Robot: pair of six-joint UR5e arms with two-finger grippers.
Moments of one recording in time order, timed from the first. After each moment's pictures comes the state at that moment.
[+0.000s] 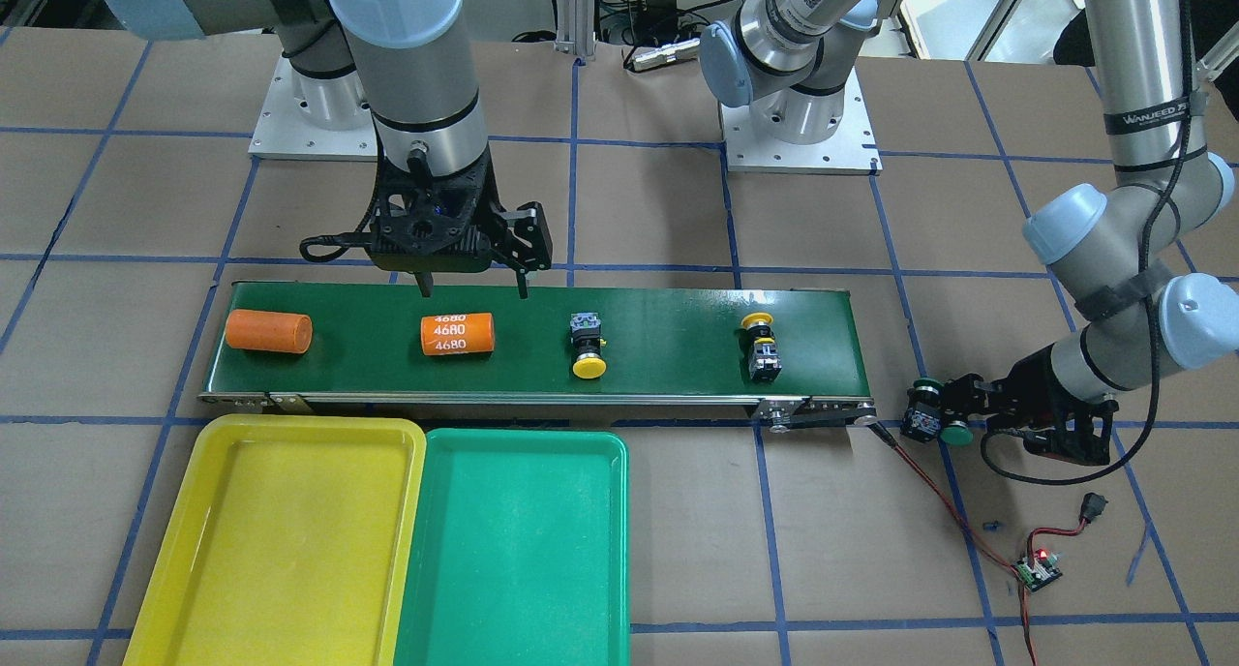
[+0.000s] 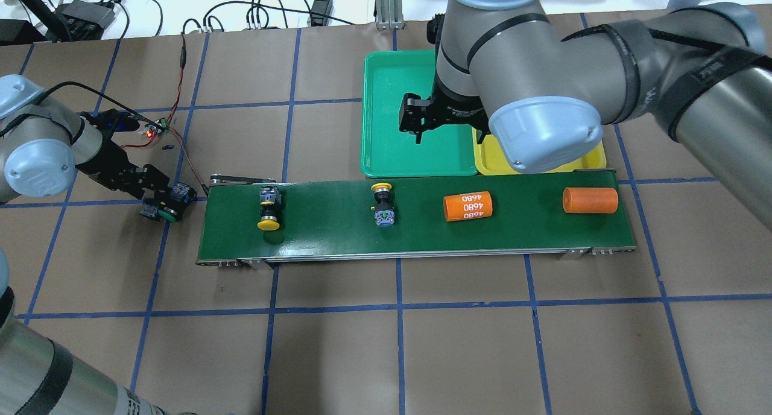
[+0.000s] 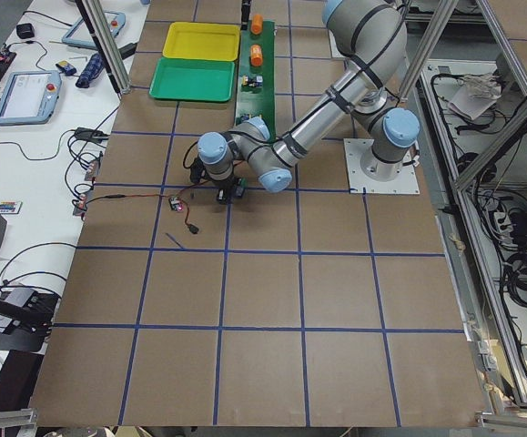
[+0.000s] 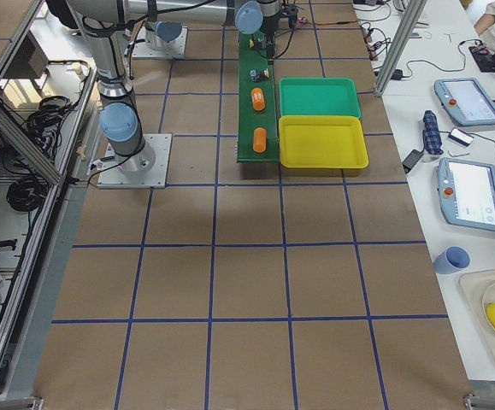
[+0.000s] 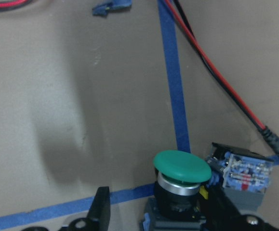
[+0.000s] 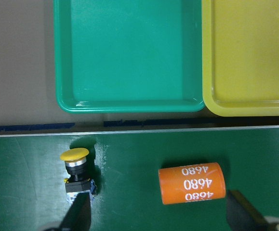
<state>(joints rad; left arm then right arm) -1.04 -2.04 -1.81 -1.01 1.46 0.68 1.86 -1.41 1.65 -1.95 -1.56 0.33</state>
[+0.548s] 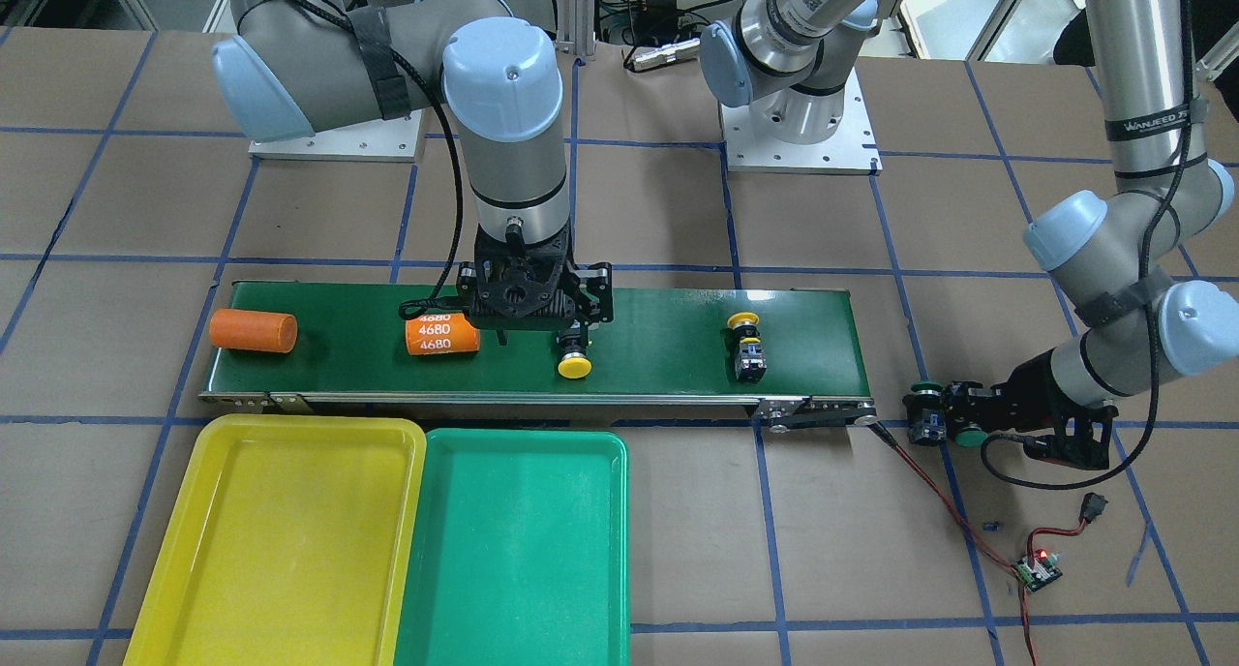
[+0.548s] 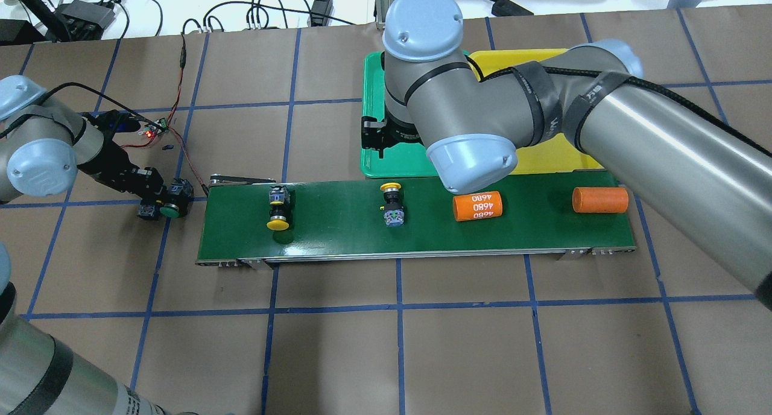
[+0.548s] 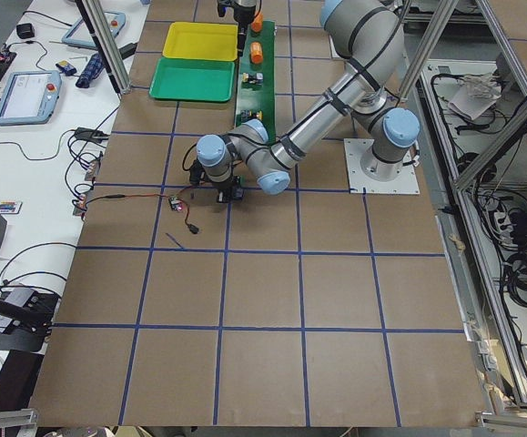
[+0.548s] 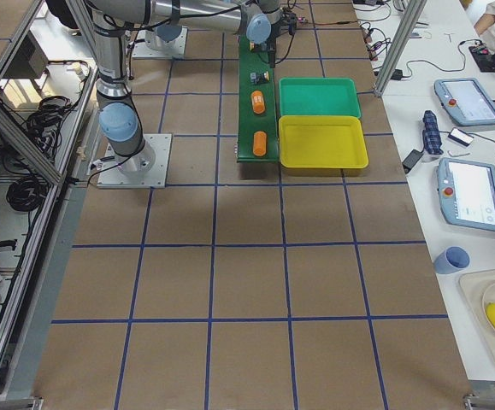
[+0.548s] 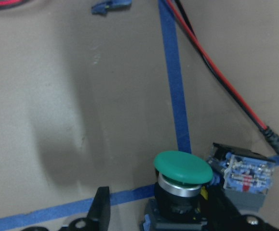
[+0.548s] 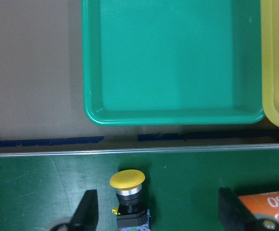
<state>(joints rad) -1.04 -2.05 -1.80 -1.01 1.46 0.67 1.94 -1.28 1.66 -2.09 -1.57 0.41</state>
